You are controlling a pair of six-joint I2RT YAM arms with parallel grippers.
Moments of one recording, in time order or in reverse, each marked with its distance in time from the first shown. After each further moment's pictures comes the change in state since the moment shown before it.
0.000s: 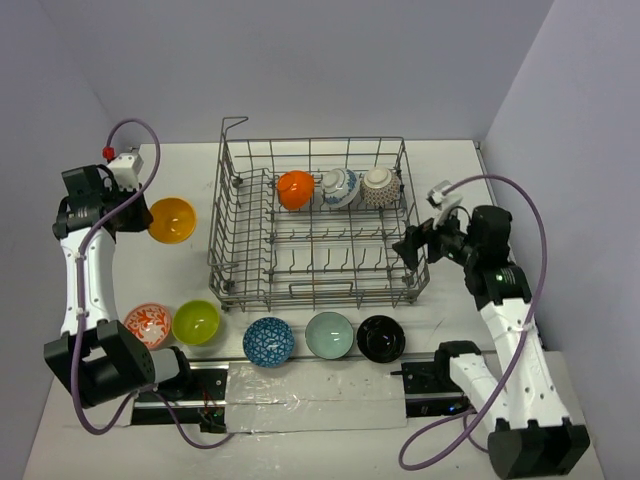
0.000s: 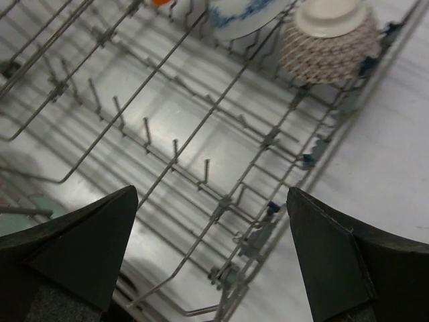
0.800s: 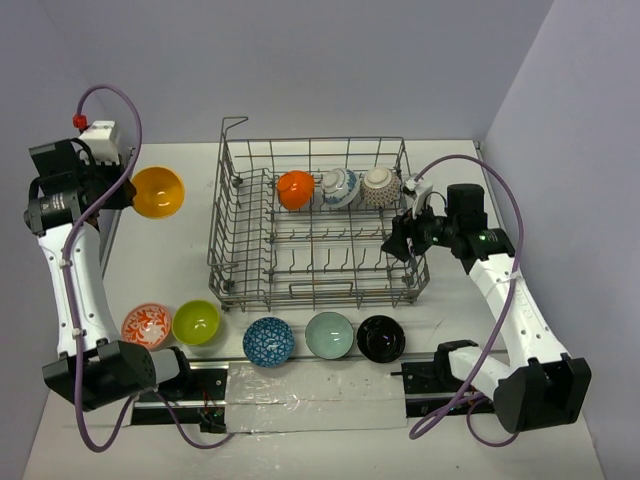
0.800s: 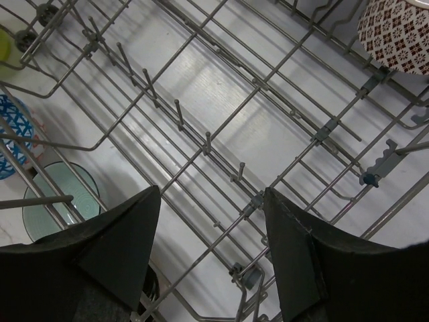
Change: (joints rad) left arm 0.000 -0.026 0.271 -0.130 -0.006 -0.048; right arm 0.116 0.305 0.156 -0.164 -0.064 -0.101
